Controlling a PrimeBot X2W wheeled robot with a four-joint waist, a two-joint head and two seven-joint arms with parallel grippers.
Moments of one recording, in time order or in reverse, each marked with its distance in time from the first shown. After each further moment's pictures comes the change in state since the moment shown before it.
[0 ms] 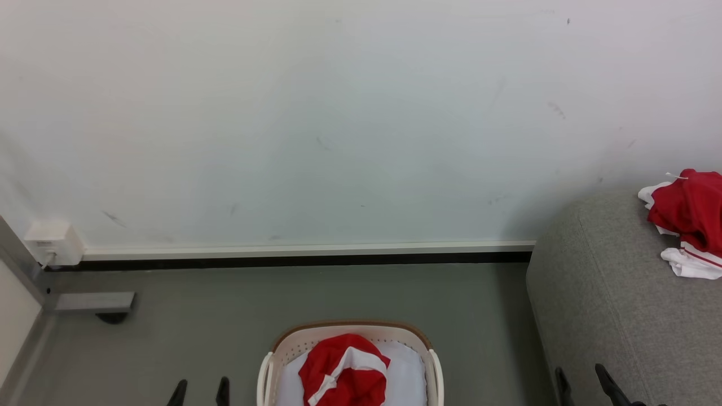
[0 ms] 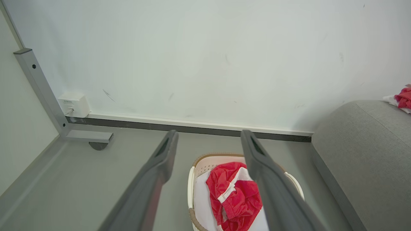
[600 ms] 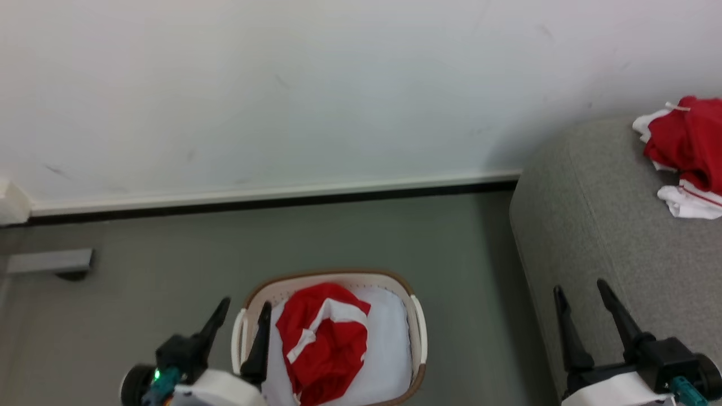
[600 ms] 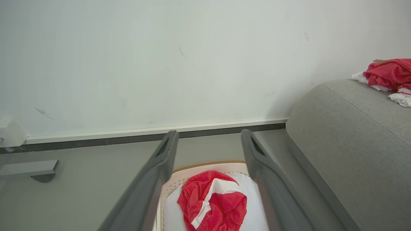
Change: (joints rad) left arm -0.208 -0.052 -0.015 0.081 0.112 -0.089 0.000; right arm -0.120 0.000 0.004 -0.111 -0.038 0.000 0.000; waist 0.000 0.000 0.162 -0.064
